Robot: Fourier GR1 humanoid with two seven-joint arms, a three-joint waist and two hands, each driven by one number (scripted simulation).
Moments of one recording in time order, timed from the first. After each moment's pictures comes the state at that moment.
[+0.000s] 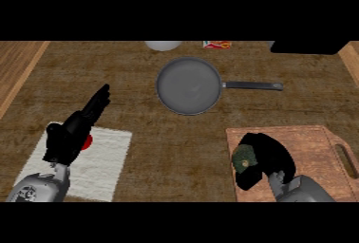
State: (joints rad) left arm -0.15 0.32 -0.18 -1.61 0.06 0.01 0.21; right arm -0.25 -0.41 0.58 -1.62 0.38 0.12 1.05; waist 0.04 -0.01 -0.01
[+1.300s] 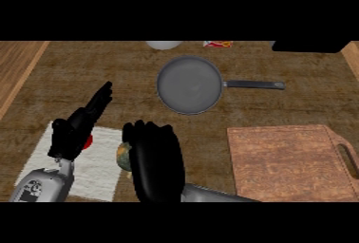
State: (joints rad) left arm -0.18 0.30 -0.17 -1.57 0.04 0.00 0.20; right arm -0.75 -0.01 0.99 -1.51 1.01 -0.34 1.06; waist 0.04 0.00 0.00
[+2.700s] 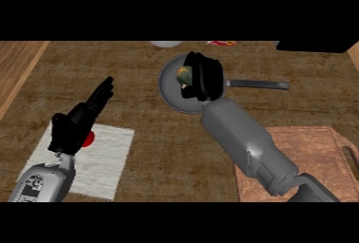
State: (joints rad) left arm -0.22 0.27 -0.13 -1.56 0.02 -0.04 0.20; right arm -1.05 0.00 0.57 -0.46 0.60 -0.87 0.35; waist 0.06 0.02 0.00
